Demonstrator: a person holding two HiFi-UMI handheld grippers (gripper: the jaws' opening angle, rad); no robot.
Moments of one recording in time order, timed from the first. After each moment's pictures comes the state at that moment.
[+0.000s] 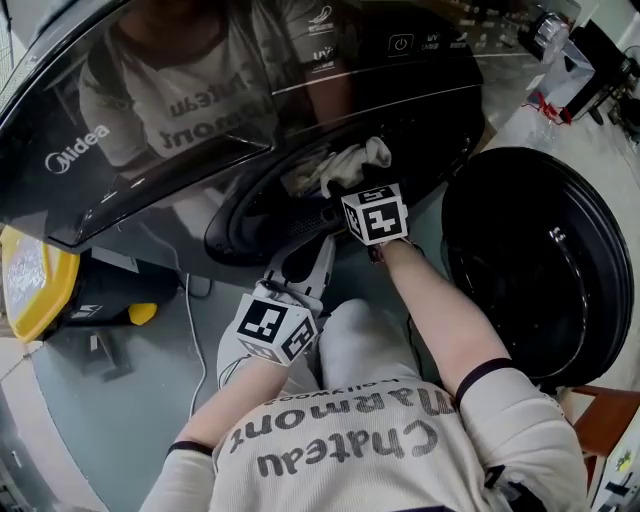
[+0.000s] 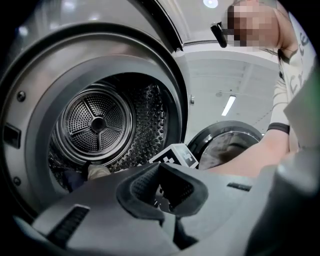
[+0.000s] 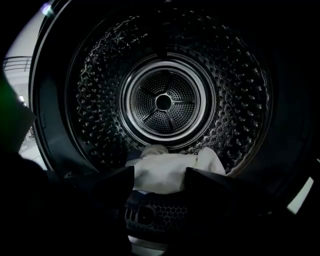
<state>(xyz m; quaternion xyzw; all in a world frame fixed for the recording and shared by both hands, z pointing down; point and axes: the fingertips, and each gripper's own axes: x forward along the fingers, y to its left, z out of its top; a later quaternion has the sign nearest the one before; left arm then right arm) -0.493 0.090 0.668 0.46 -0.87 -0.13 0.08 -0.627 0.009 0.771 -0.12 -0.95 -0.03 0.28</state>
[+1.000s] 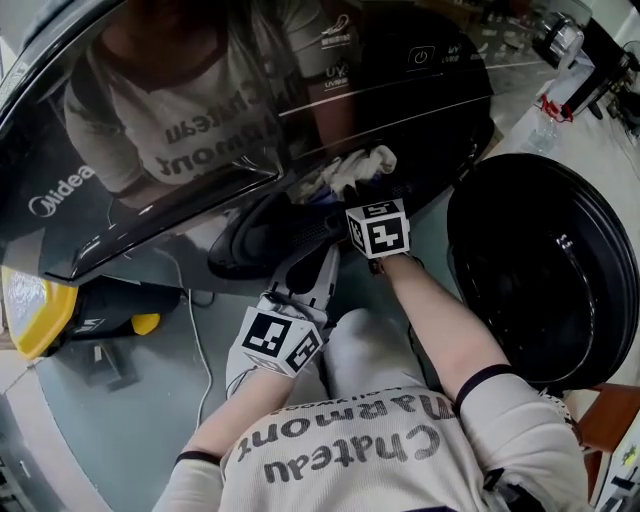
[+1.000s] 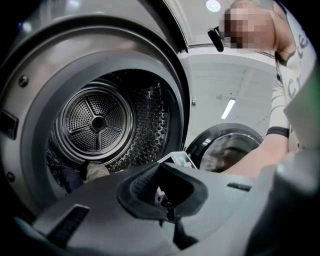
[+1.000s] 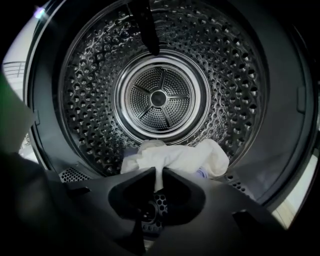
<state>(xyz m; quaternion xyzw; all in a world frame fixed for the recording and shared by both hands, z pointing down) -0.500 0.092 0.672 0.46 -0.87 -0.15 0.08 -0.626 0.006 0.791 -0.10 -0.95 -0.01 0.28</state>
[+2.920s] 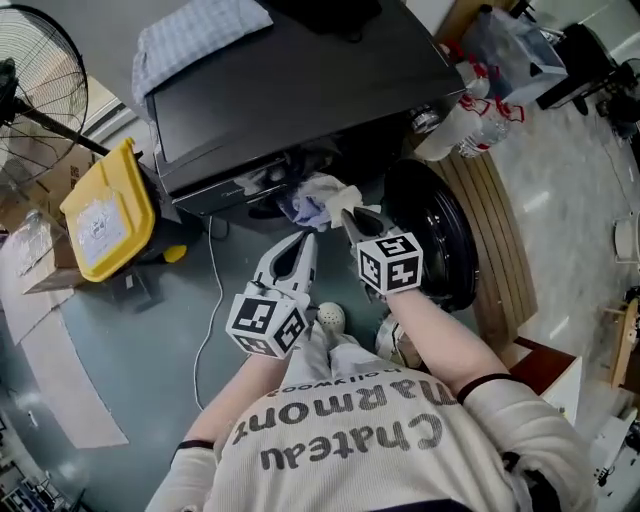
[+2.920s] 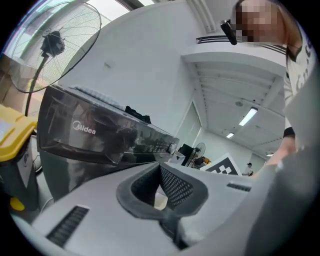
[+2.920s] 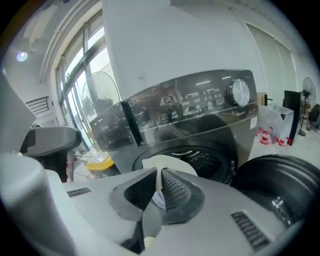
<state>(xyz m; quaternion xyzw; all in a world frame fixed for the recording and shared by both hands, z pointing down) -0.395 0.121 0.351 0.38 -0.89 -0.17 0.20 -0.425 0.038 0.444 -0.17 -0.93 0.10 0.31</state>
